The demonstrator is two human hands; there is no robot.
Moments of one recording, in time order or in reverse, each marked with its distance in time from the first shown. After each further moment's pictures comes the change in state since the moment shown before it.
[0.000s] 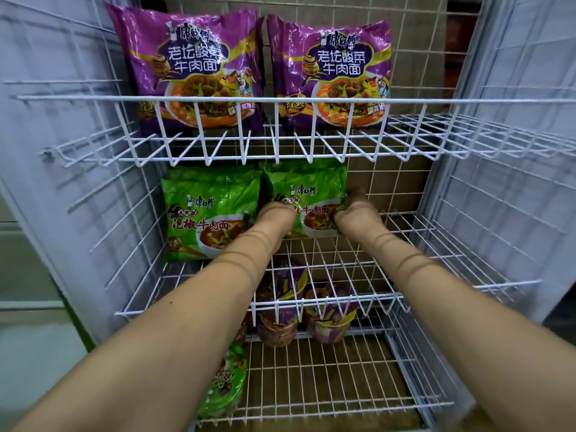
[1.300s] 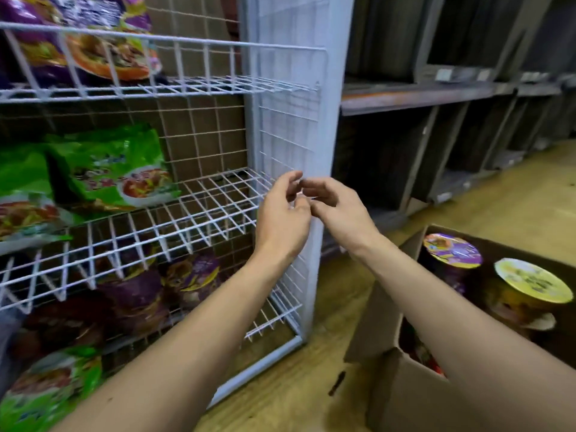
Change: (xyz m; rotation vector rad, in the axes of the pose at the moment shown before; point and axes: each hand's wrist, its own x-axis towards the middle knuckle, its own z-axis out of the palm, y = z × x) left_hand -0.212 -0.003 0.187 -0.251 -0.397 0.646; right_hand -0.196 0.165 -0.168 0.383 0.298 -0.220
